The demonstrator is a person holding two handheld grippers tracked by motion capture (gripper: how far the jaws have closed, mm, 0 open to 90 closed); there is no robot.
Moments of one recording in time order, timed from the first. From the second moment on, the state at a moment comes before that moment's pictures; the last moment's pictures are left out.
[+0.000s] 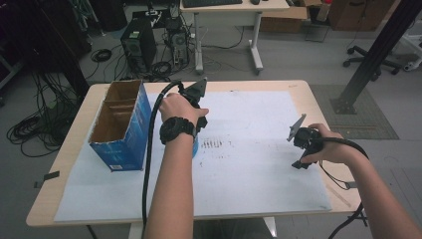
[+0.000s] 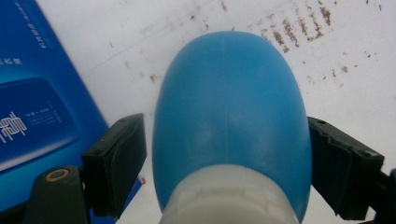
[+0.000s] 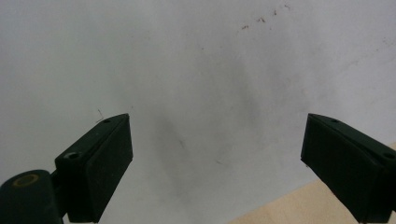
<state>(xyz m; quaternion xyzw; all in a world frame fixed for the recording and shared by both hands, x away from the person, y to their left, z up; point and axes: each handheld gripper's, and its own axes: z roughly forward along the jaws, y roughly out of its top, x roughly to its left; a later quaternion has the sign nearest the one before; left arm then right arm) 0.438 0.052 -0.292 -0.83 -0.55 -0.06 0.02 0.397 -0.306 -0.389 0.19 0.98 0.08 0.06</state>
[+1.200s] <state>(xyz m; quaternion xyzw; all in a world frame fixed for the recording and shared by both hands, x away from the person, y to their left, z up) 0.440 0.057 -0.294 -0.81 -0.59 -0.03 0.01 0.397 -0.306 -0.395 0.19 0.98 0.08 0.05</state>
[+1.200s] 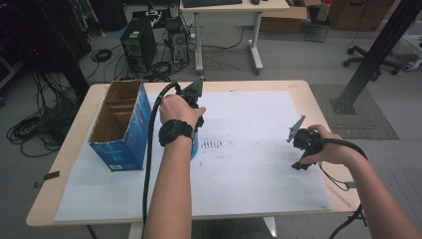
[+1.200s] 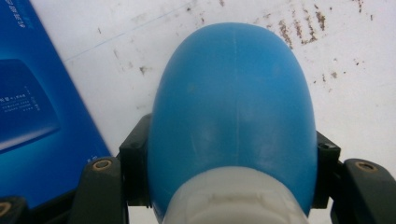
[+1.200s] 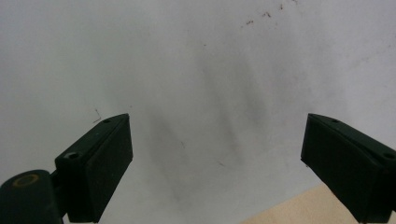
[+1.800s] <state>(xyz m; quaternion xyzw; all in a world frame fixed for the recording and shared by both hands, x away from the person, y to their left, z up) 0.440 0.057 -0.293 -0.81 -0.58 -0.03 0.01 0.397 -0.304 -0.392 0.19 0.98 0.08 0.05</state>
